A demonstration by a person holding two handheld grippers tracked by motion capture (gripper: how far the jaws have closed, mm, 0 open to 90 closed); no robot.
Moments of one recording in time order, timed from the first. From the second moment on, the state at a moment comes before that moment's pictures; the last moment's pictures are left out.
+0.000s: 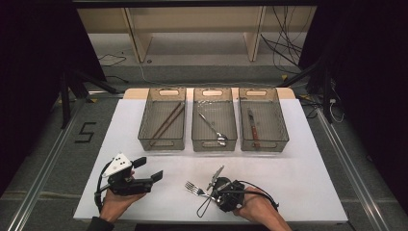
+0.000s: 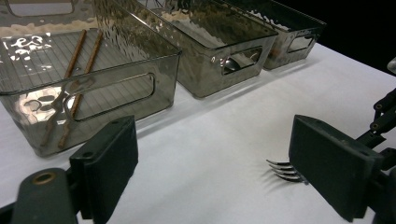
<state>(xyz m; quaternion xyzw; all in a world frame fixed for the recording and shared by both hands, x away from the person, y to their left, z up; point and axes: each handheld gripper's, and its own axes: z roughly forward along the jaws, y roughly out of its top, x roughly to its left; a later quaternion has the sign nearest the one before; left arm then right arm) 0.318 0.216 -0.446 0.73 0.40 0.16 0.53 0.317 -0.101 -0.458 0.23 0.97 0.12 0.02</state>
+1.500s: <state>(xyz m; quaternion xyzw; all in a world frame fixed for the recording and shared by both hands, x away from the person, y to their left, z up) 0.319 0.217 -0.447 0.73 0.41 0.16 0.53 0.402 -0.196 -0.369 0.40 0.87 0.28 0.11</state>
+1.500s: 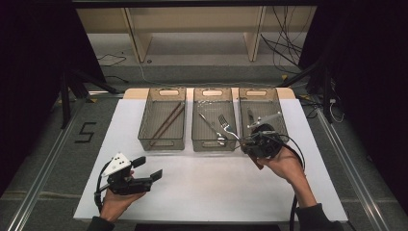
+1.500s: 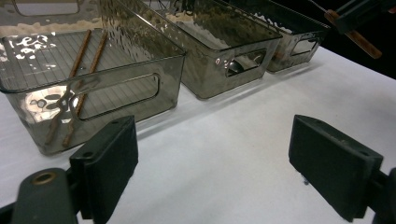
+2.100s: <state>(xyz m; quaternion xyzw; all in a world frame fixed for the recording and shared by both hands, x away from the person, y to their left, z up) 0.319 0.218 -0.447 0.73 0.41 0.16 0.53 0.438 -0.220 -0.355 0.44 0.84 0.30 0.14</state>
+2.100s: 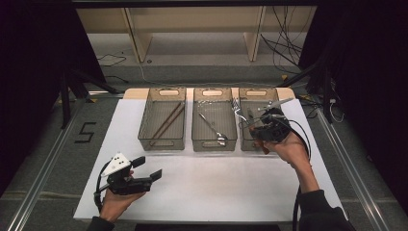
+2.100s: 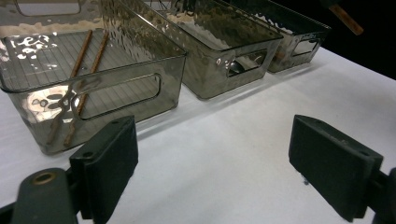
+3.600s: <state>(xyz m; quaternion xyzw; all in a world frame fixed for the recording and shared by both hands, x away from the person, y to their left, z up) 0.319 0.218 -0.446 0.72 0.41 0.17 0.53 0.505 -0.249 -0.366 0.55 0.77 0.29 0.14</state>
